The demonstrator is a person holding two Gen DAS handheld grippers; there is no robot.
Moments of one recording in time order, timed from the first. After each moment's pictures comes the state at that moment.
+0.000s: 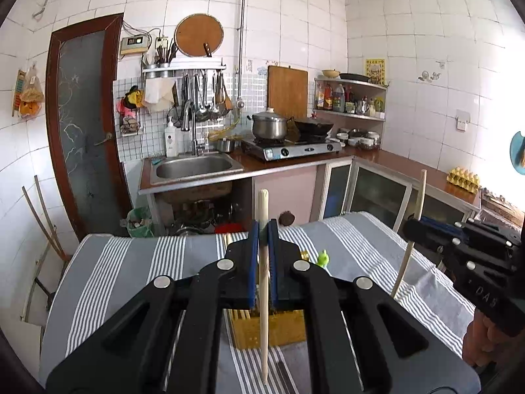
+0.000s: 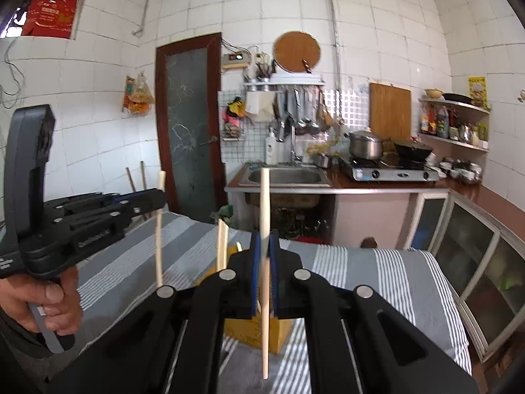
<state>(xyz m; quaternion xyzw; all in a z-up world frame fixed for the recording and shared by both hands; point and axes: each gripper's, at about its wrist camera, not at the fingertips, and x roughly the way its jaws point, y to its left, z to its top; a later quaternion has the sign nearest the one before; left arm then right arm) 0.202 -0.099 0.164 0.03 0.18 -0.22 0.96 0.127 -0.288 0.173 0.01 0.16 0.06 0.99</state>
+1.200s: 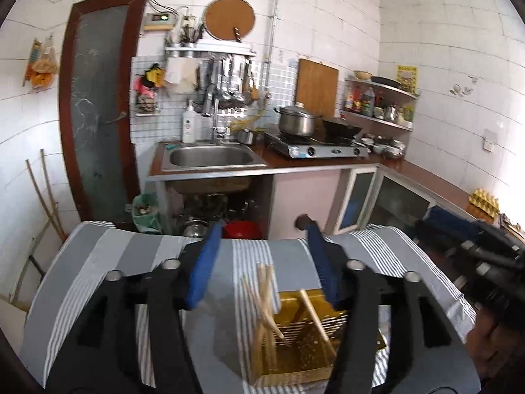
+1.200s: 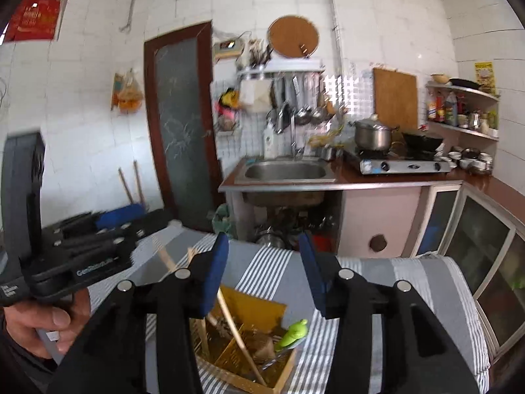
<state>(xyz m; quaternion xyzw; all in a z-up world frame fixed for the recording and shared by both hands) 0.302 -0.087 0.133 -0.01 0.20 -0.17 0.97 0.219 -0.299 0.159 0.04 0.16 0.05 0.98</state>
